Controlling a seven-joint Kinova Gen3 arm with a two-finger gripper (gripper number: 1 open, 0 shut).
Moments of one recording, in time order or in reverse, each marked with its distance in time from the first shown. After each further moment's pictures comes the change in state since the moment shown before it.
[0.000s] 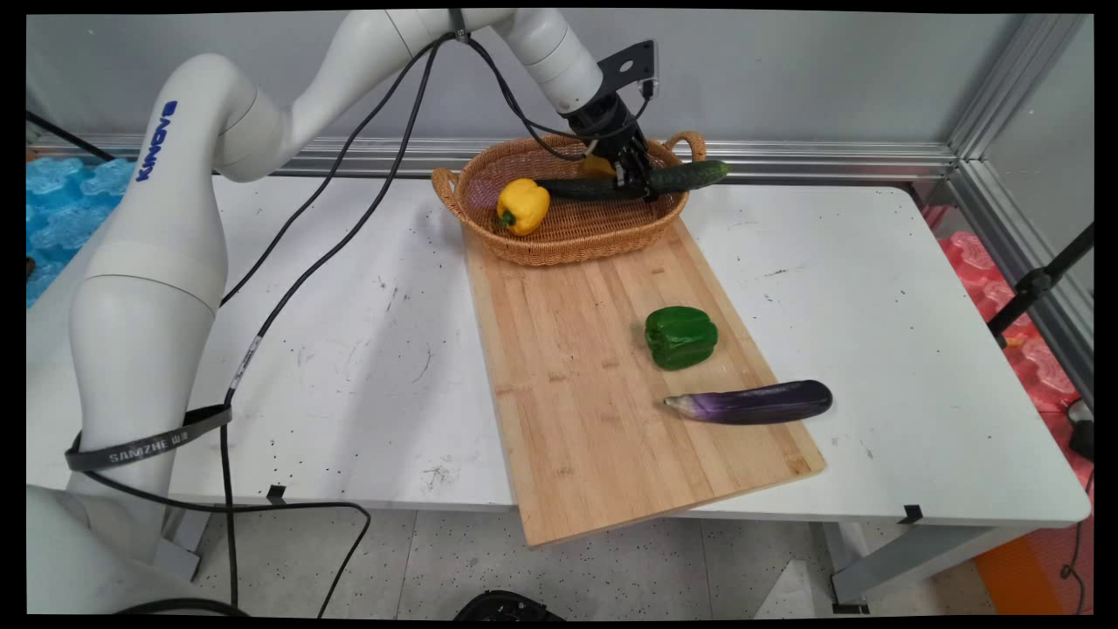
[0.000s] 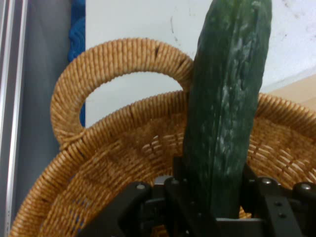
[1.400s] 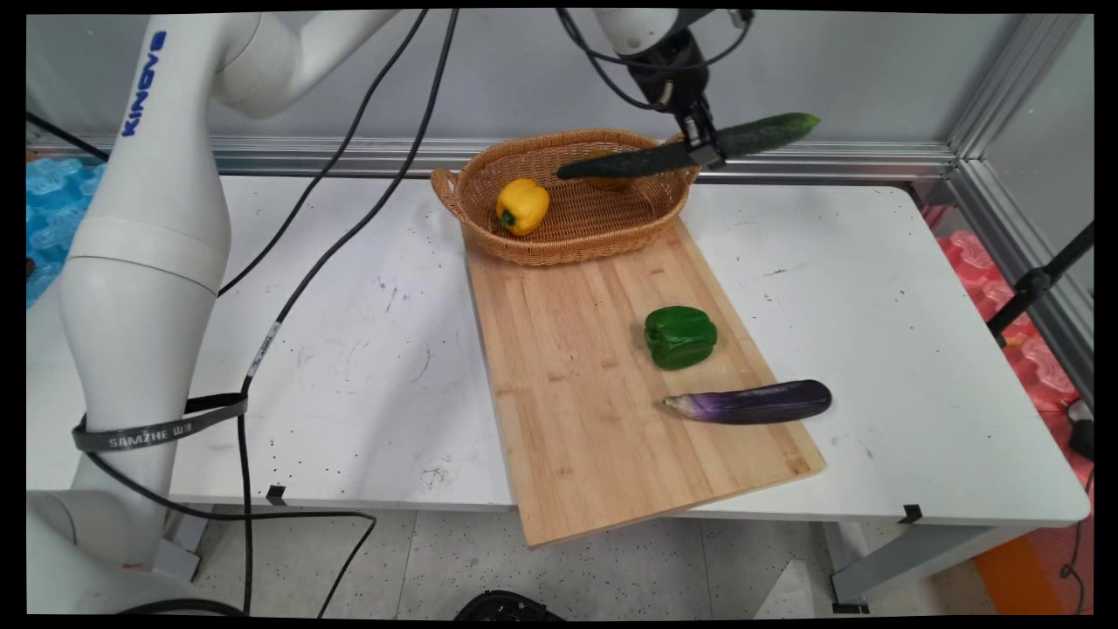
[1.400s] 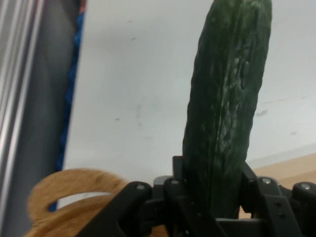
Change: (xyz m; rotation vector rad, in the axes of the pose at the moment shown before) arm 0.137 0.058 -0.063 0.031 -0.031 -0.104
